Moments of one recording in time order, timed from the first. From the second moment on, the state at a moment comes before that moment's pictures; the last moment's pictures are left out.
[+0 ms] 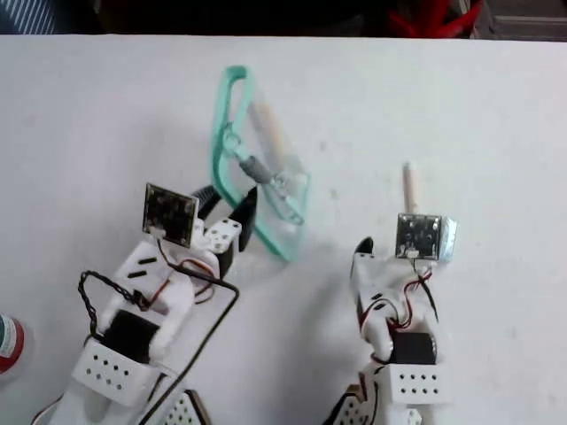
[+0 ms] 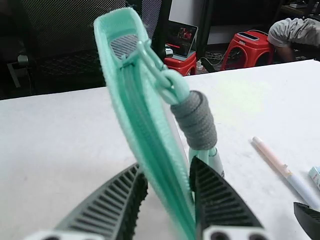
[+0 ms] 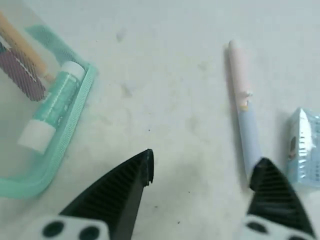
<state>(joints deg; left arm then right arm) 18.8 -76.2 76.6 26.6 5.1 -3.9 -84.9 96.2 34.6 -0.1</state>
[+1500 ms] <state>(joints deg) 18.7 -76.2 76.6 26.6 5.1 19.6 -41.0 39.3 61.8 20.9</state>
